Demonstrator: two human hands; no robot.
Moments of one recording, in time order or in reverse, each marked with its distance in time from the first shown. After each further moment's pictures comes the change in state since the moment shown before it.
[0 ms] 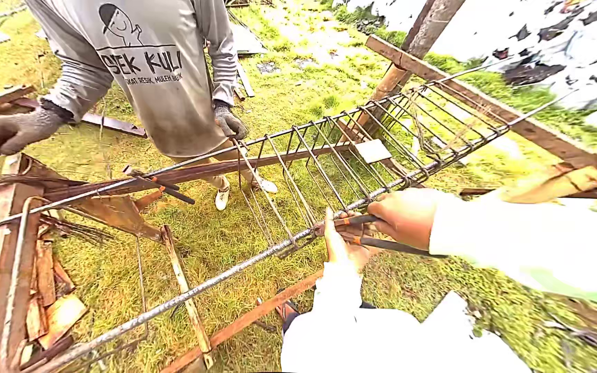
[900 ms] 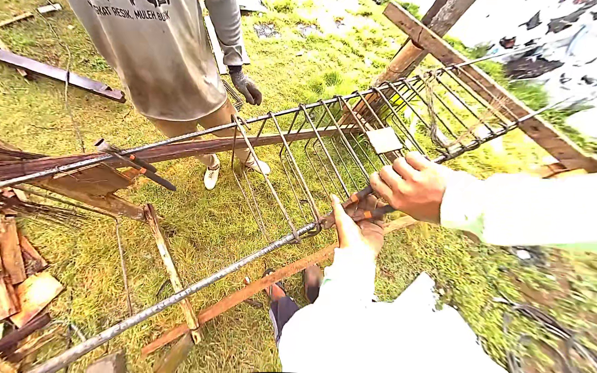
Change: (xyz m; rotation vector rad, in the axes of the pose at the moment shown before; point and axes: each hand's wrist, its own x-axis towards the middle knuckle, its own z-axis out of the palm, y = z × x) left_hand 0.034 0.001 0.012 -0.052 0.091 -0.046; right_hand 0.062 0.043 0.022 -0.746 0.718 -0.452
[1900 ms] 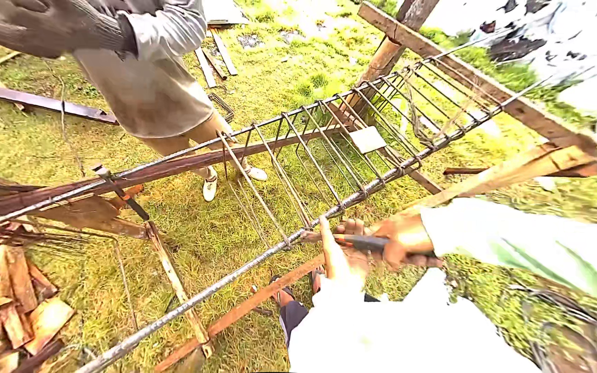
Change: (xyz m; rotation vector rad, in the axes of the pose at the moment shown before) left_hand -0.050 0.004 -0.020 0.051 0.100 0.014; right_hand -0.020 -0.039 0.010 1.531 -1.198 0.552
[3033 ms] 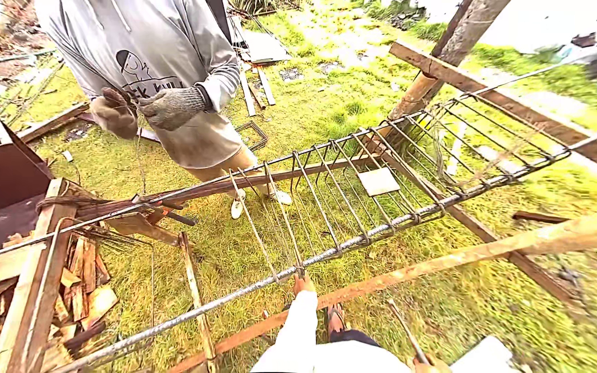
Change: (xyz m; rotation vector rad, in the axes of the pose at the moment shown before) left_hand 0.172 0.016 -0.122 1.538 0.687 0.240; right_hand 0.179 0.244 0.176 0.916 0.425 0.275
